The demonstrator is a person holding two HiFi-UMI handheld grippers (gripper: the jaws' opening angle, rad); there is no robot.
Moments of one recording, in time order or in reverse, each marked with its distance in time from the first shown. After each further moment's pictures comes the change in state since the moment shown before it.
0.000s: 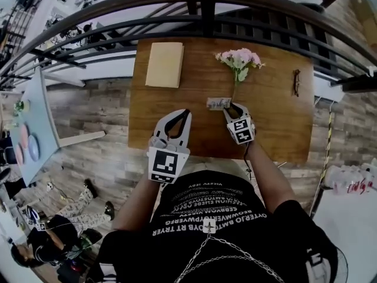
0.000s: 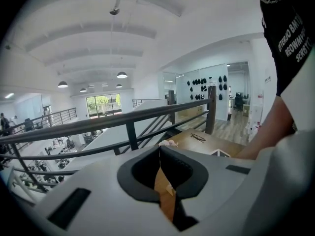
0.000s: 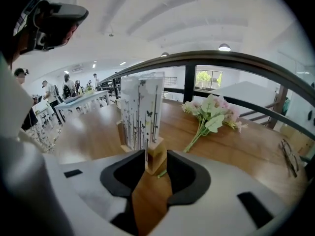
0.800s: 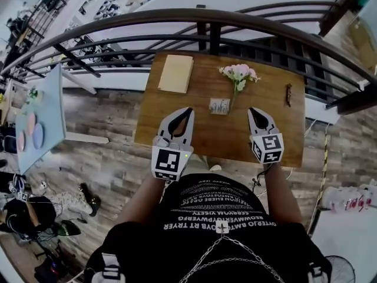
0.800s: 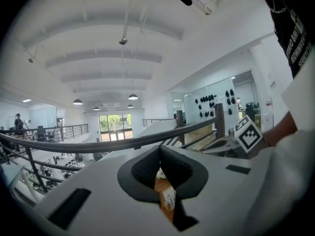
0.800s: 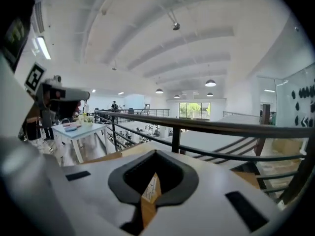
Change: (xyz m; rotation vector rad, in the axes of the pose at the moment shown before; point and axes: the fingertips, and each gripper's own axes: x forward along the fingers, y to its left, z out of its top) left arm -0.096 -0.040 0.064 -0.010 -0.260 0.140; right arm -0.243 -0.003 0.145 -0.013 -0.399 -0.114
